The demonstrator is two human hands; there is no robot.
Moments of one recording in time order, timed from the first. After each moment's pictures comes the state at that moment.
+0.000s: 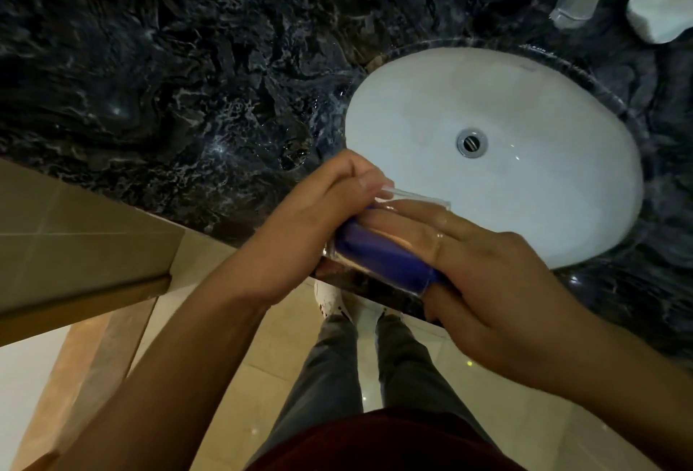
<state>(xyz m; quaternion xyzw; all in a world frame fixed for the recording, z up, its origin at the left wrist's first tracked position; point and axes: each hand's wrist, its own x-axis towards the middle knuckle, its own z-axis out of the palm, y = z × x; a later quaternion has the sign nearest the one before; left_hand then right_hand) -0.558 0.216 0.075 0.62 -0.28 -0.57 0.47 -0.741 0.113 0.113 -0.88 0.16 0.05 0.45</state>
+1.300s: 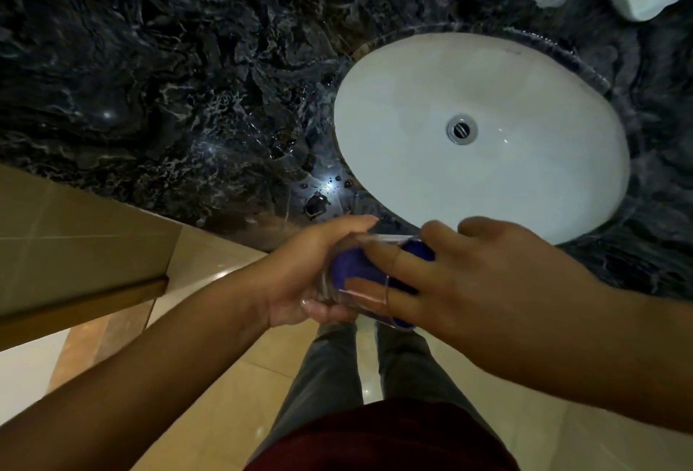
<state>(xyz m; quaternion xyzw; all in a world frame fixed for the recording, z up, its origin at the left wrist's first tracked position) -0.579 0.239 0.040 0.39 0.02 -0.84 0.37 -0.748 0.117 0.134 -0.97 -0.08 0.22 0.07</state>
